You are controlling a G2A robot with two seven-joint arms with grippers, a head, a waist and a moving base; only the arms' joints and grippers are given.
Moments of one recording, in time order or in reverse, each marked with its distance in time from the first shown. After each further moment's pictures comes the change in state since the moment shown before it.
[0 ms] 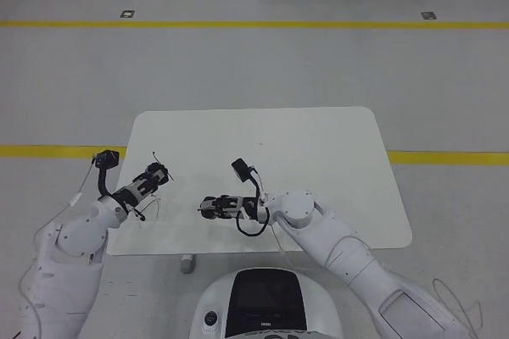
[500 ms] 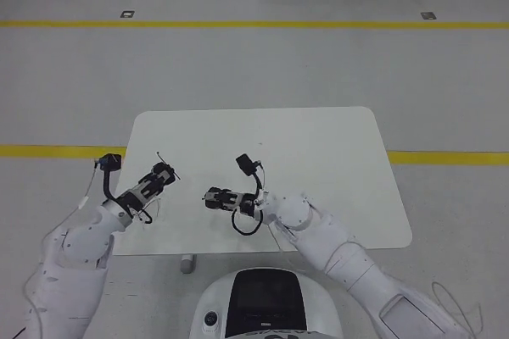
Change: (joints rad) left arm 0.036 -0.005 0.027 -0.005 -0.087 -0.105 0.088; right arm -0.031 0.004 -0.010 -0.059 -0.204 0.025 -0.256
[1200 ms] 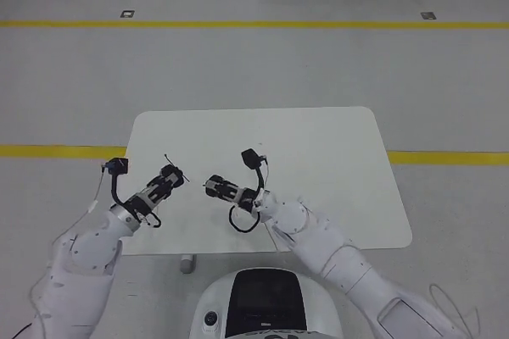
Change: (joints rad) left arm 0.034 0.002 0.047 -0.045 -0.068 -0.001 0.036; right arm -0.025 -0.011 -0.002 -0.005 -0.079 -0.119 -0.183
